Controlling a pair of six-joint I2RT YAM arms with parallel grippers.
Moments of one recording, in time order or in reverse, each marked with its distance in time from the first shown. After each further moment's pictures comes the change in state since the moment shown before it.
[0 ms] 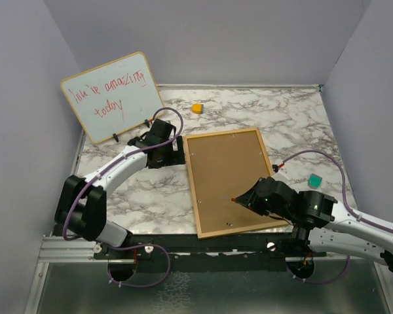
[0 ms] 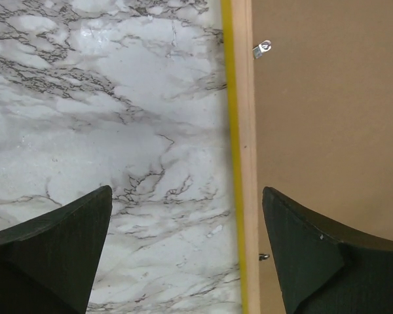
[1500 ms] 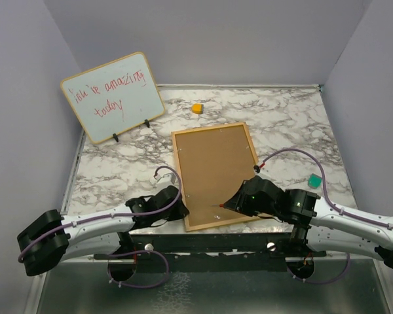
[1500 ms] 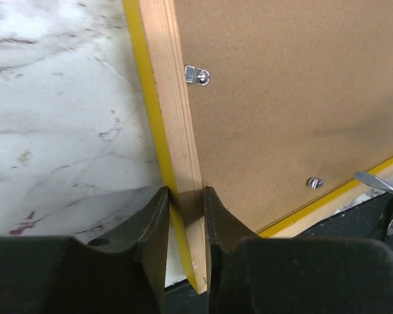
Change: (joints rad) left arm -0.525 -0.426 -0.682 0.327 -0.140 -0.524; right arm 0.000 0.122 -0.041 0.187 -0.136 -0.134
